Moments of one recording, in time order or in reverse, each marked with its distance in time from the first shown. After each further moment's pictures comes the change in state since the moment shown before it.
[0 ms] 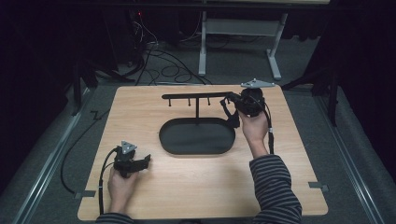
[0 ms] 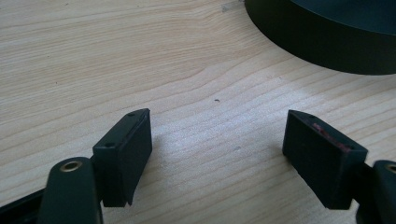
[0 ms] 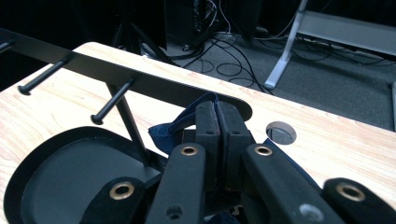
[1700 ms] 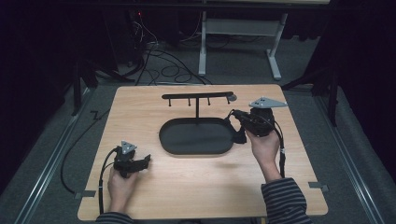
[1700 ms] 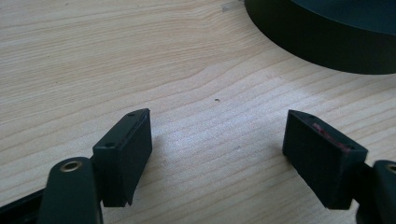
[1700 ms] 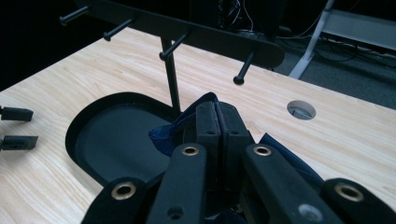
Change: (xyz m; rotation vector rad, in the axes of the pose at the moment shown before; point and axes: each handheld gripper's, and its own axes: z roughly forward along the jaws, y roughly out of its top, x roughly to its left) left arm 0.000 0.000 0.000 -0.001 0.000 0.001; right arm 0.015 -0.035 -0.053 0.001 0.088 -0.033
